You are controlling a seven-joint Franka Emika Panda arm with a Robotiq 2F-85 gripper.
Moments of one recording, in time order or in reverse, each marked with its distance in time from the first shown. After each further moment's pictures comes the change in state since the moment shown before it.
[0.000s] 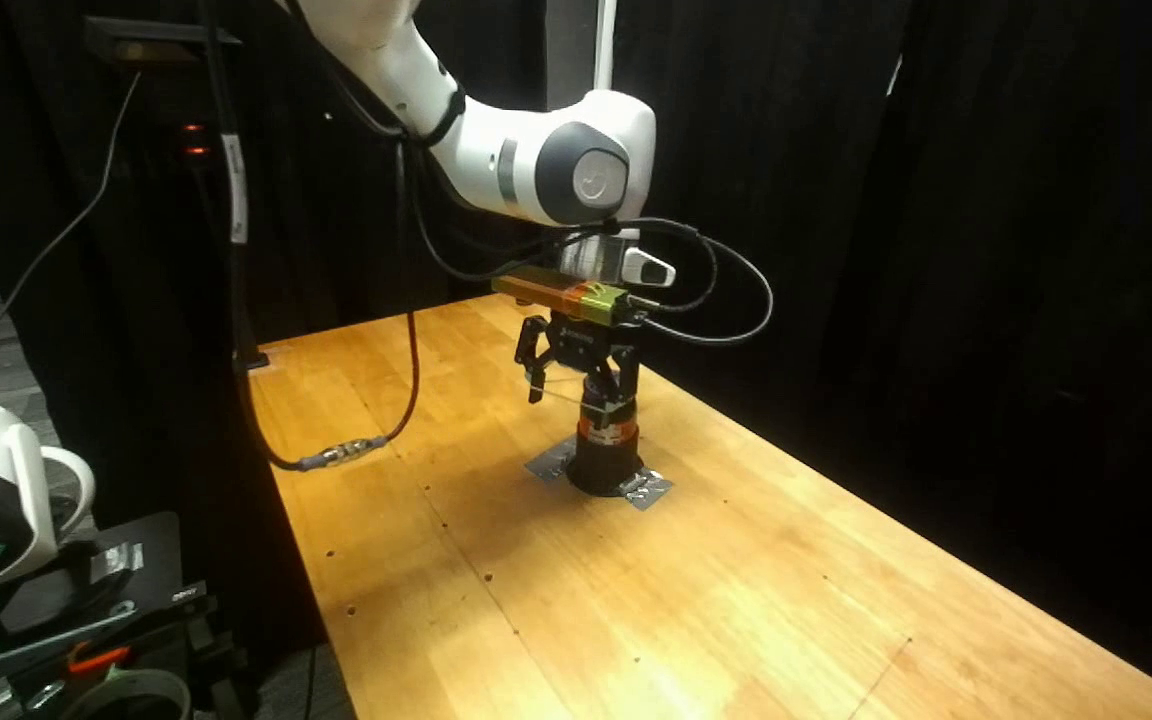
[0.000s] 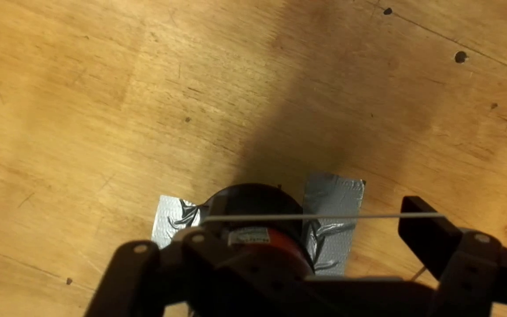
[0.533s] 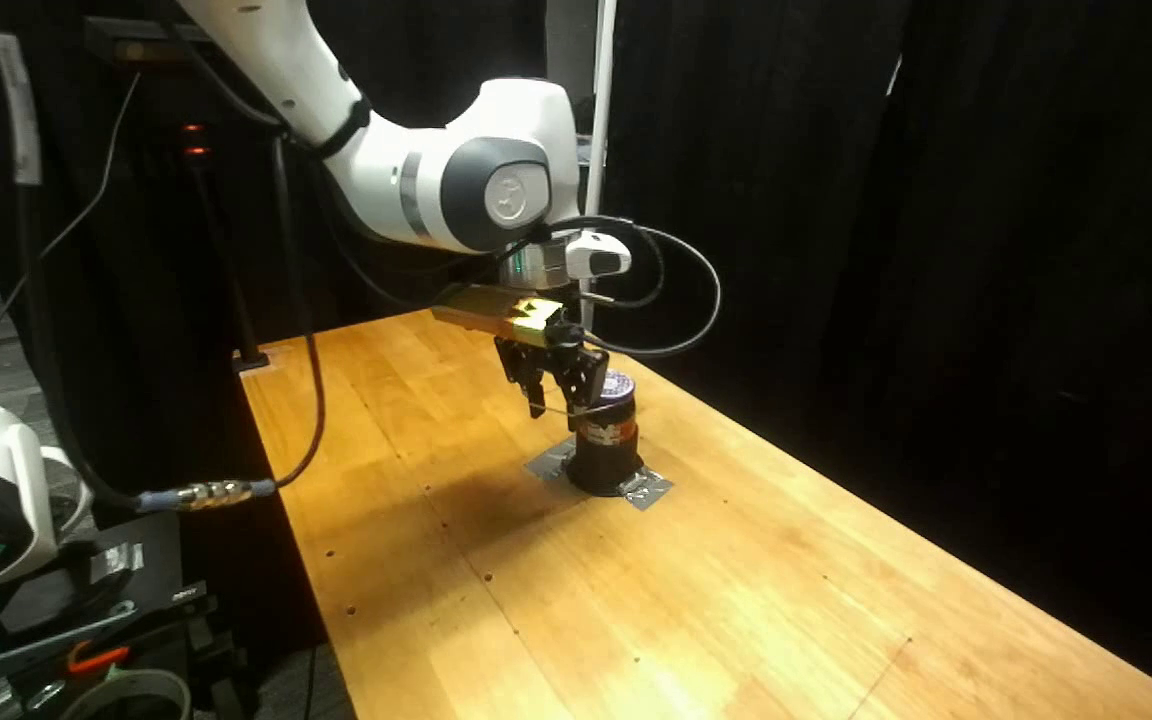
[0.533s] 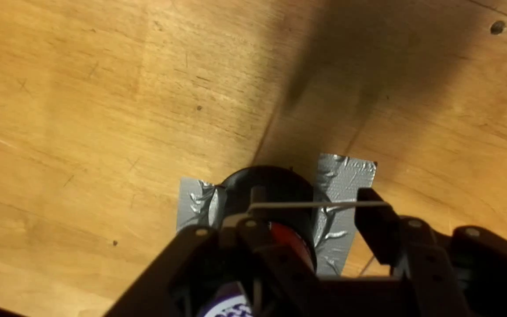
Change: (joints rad) arm 0.003 -0.219 -0.007 -0.392 -0.102 0.447 0.149
